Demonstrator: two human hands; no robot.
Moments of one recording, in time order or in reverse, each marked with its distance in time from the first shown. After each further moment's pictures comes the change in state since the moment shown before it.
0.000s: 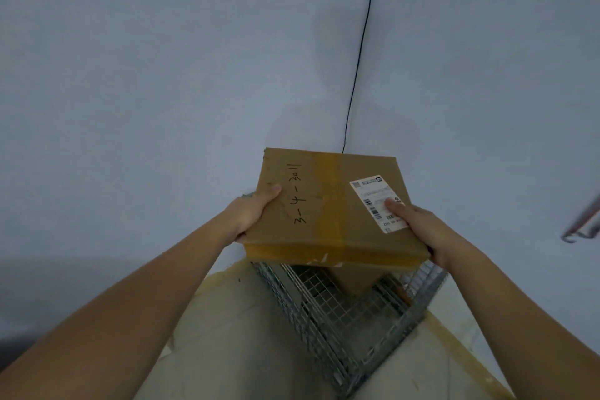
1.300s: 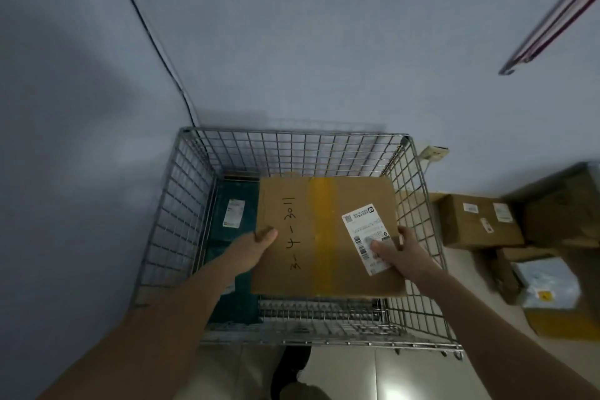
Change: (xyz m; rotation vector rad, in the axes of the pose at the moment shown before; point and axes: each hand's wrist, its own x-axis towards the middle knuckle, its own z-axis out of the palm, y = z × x) left_hand 0.533 0.006 0.131 0.794 -0.995 0.107; right_hand 0.266 0.160 0.085 0.289 0.772 0.471
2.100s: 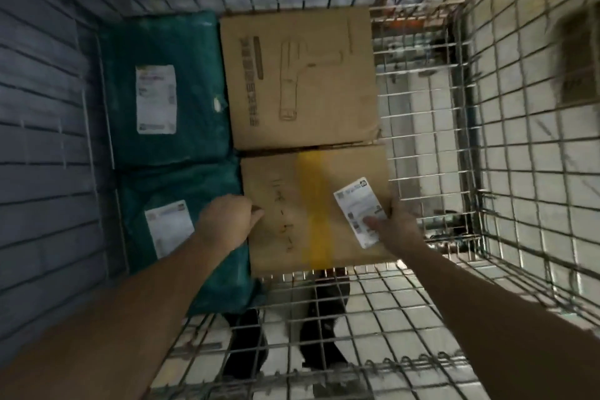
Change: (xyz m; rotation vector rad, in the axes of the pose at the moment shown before) left_hand 0.428 -0.310 0.101 1.035 -0.039 0.002; right_hand 0.357 0.380 0.217 -0.216 0.117 0.410
